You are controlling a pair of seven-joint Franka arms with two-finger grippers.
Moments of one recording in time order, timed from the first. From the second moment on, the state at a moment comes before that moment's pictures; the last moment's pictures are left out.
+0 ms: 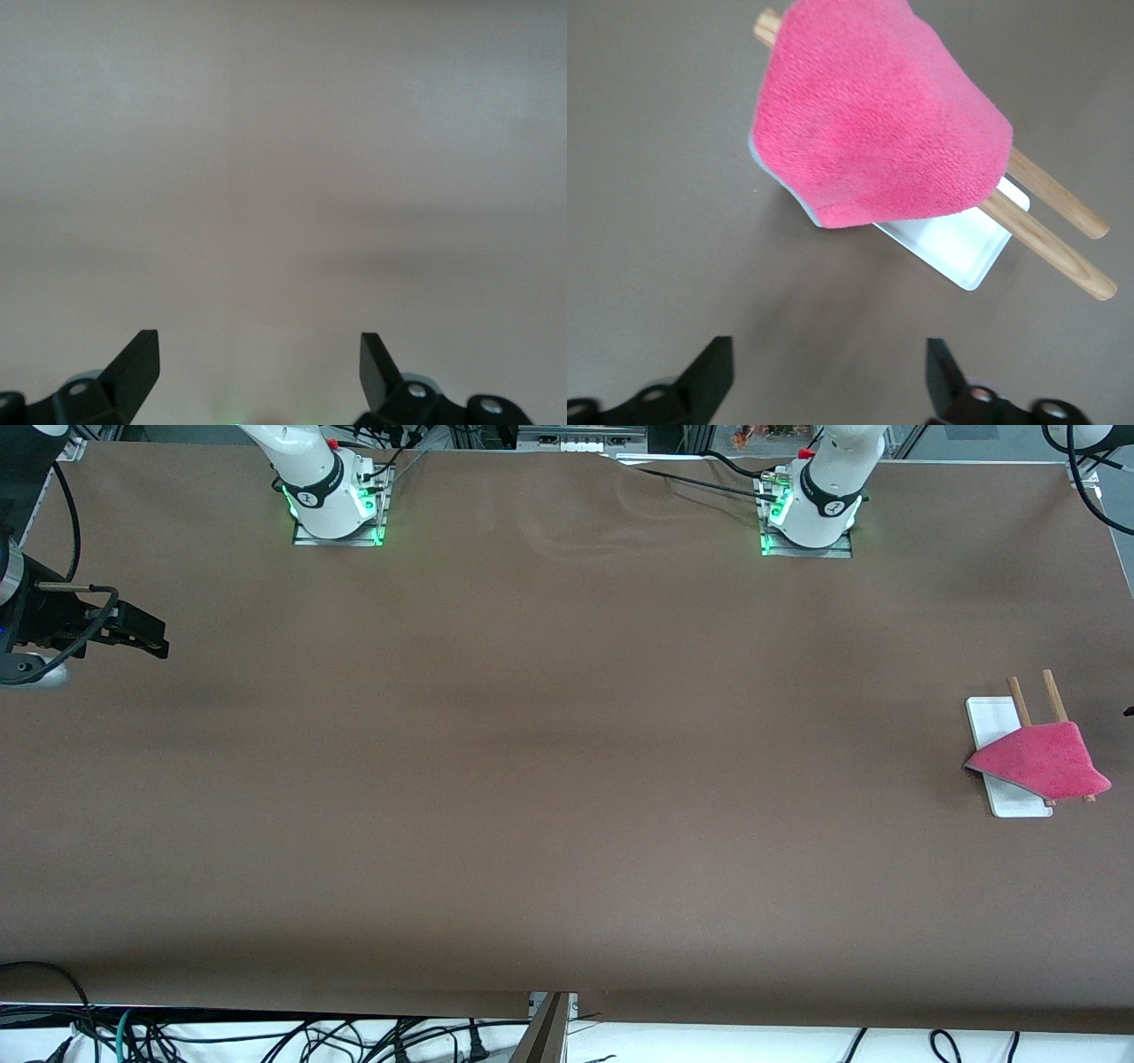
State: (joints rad) left arm 0.67 0.74 0.06 -1.24 -0.10 1.81 1.66; right arm -0.07 0.14 0.14 -1.40 -0.07 1.45 0.03
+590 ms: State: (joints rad) left arm 0.49 0.49 0.05 -1.20 -0.07 1.51 1.37; right arm -0.07 0.13 0.13 -1.41 -0.07 1.41 0.00
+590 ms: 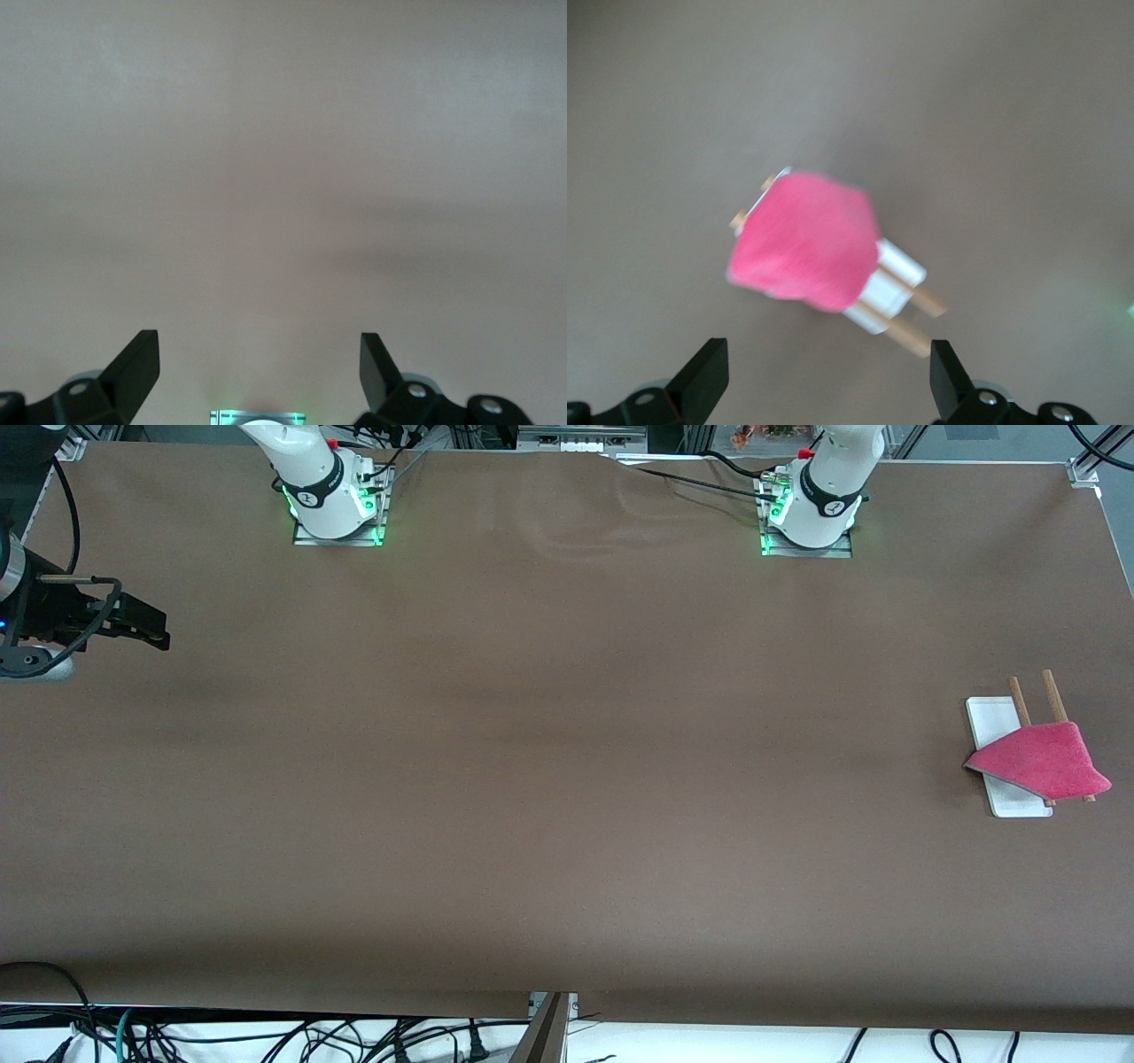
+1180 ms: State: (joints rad) left arm 0.12 0.38 0.03 -1.22 -0.06 1.36 0.63; right arm -0.05 0.08 0.12 -1.47 -0.07 1.41 -0.04
